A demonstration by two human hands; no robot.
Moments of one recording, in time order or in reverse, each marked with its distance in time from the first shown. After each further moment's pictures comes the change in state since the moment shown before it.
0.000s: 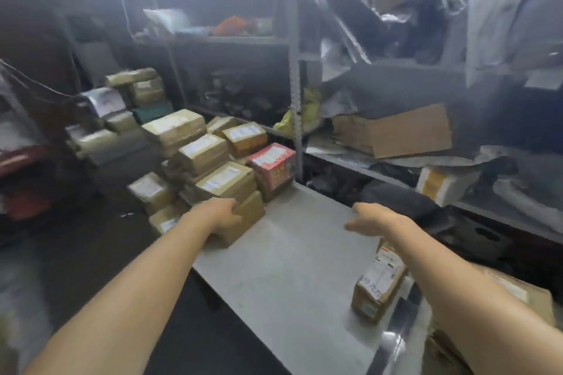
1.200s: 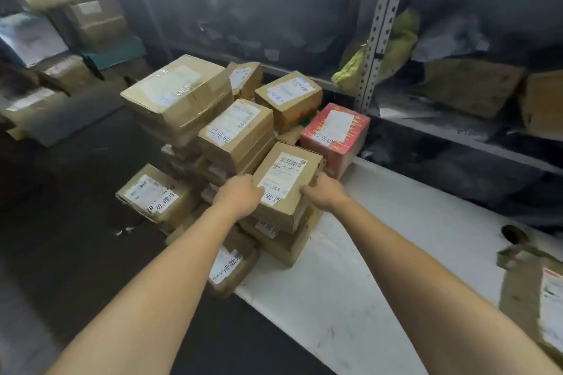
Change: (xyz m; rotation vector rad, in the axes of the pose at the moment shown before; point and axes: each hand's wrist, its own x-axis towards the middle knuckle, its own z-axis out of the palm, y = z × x) left_hand 0.330 -0.210 0.024 -0.305 -0.045 0.025; right_hand 0.349 -0.330 0.097 0.468 0.050 0.100
